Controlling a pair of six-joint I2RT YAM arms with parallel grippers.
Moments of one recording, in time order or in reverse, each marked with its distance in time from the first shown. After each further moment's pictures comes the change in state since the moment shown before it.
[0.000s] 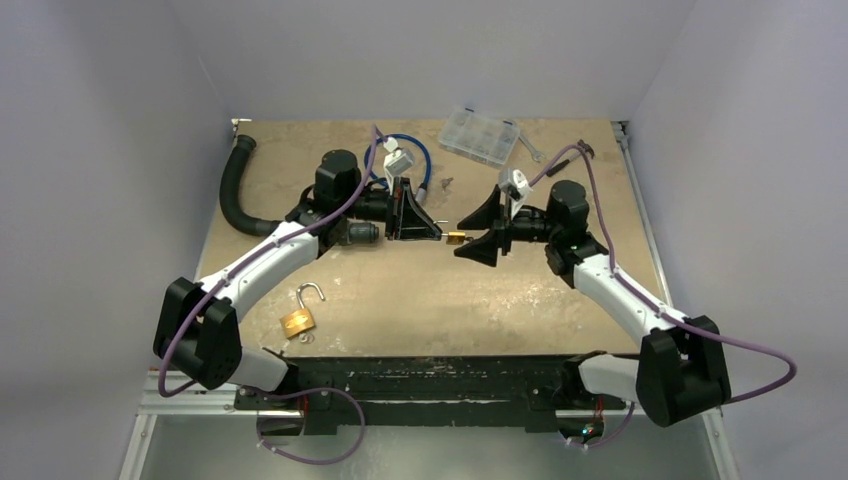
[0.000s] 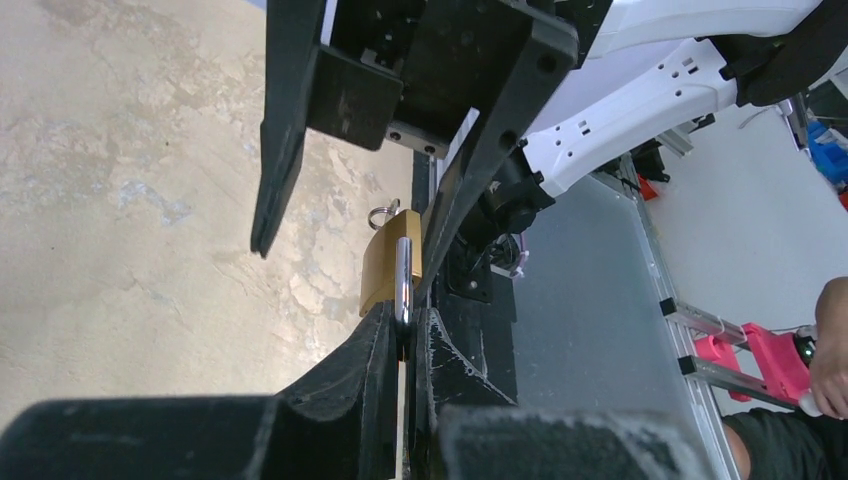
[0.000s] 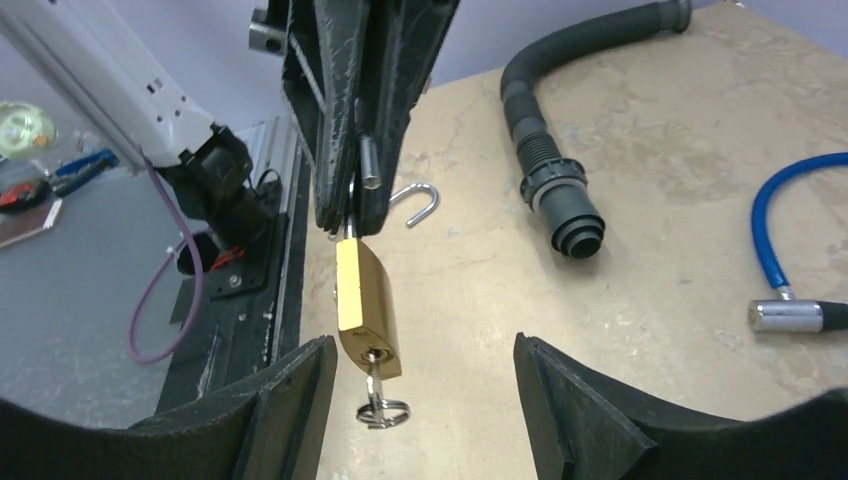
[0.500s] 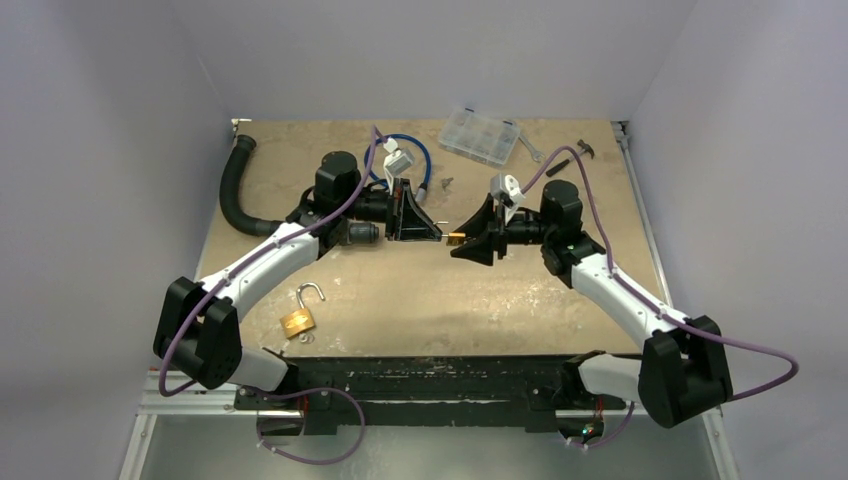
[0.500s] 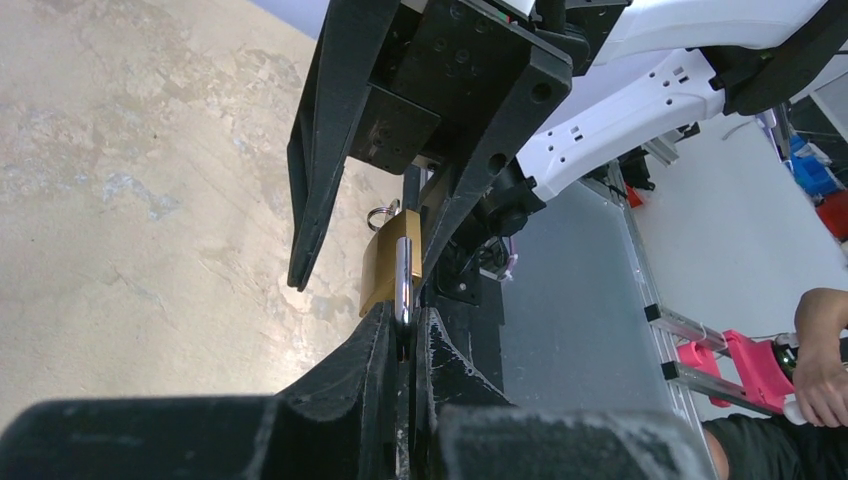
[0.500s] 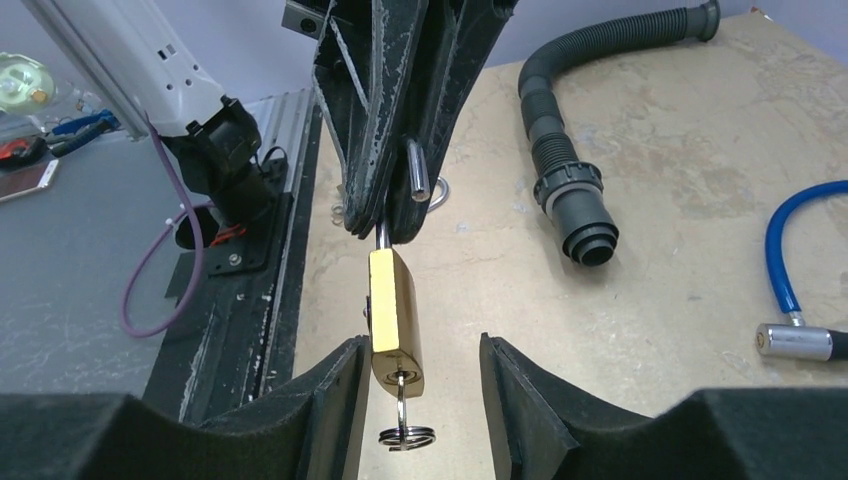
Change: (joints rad) left arm 0.000 0.001 -0.018 0.033 0.003 -0.053; right arm 0.053 -0.002 0.020 -0.130 0.003 -0.161
